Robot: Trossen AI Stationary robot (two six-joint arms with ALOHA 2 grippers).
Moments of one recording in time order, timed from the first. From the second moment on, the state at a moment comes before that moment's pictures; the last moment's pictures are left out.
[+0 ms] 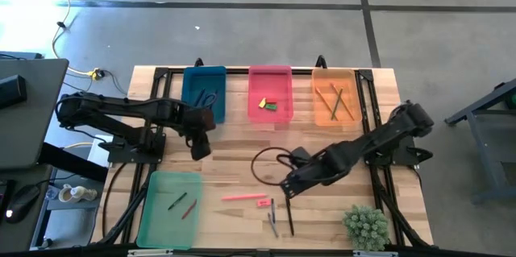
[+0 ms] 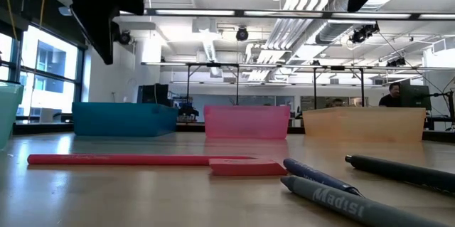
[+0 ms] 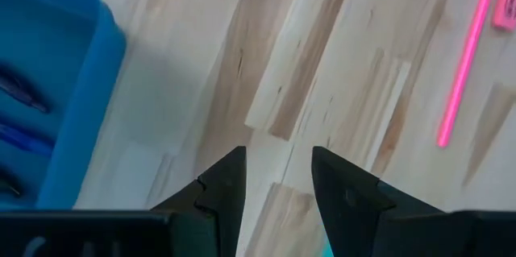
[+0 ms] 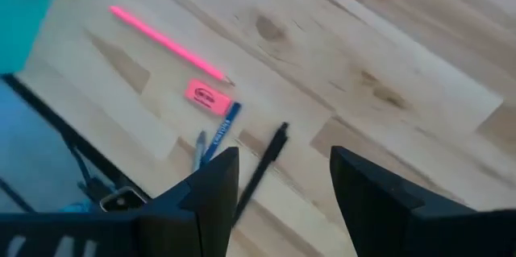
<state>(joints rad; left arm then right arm) 0.13 1.18 0.93 -0.98 0.02 -0.38 0.47 1.69 1.50 -1.03 0.14 1.41</state>
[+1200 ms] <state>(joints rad) 0.09 1.18 0.93 -1.10 -0.03 -0.42 0.55 2.13 1.64 -0.98 0.06 1.78</state>
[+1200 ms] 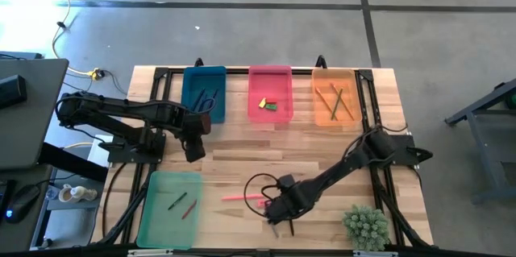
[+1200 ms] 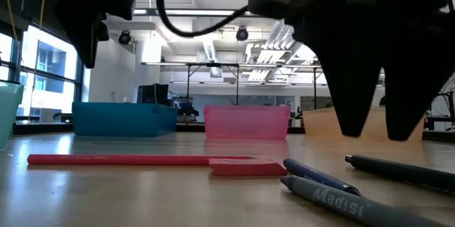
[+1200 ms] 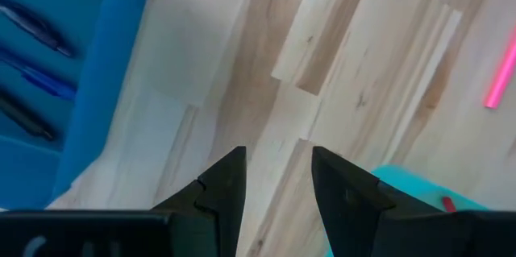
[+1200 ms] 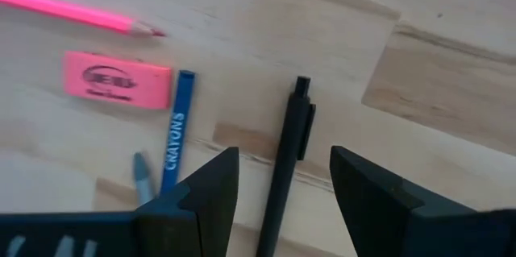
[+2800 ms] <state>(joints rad) 0.09 1.18 0.93 -1.10 -0.04 -0.39 0.59 2.19 1.64 -1.06 0.07 1.82</state>
